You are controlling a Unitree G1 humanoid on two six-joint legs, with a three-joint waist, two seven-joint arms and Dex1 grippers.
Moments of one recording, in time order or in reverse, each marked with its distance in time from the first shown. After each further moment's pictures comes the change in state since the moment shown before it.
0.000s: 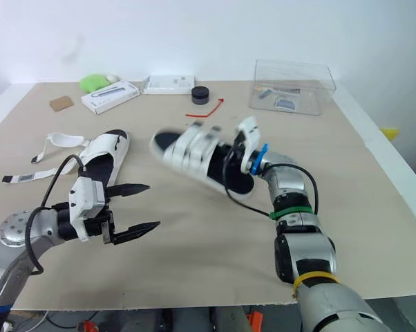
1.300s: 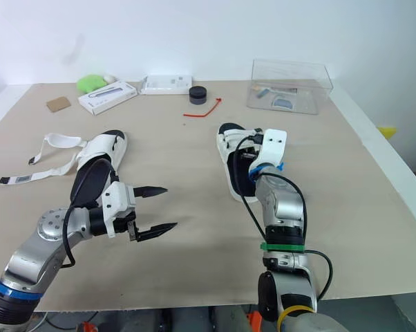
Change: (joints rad) left arm -0.103 -0.083 -0.155 0.141 0.152 -0.099 -0.006; right arm 0.228 0.139 0.018 -0.526 -0.037 0.405 -0.685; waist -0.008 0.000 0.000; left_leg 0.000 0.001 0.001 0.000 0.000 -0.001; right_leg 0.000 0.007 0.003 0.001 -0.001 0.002
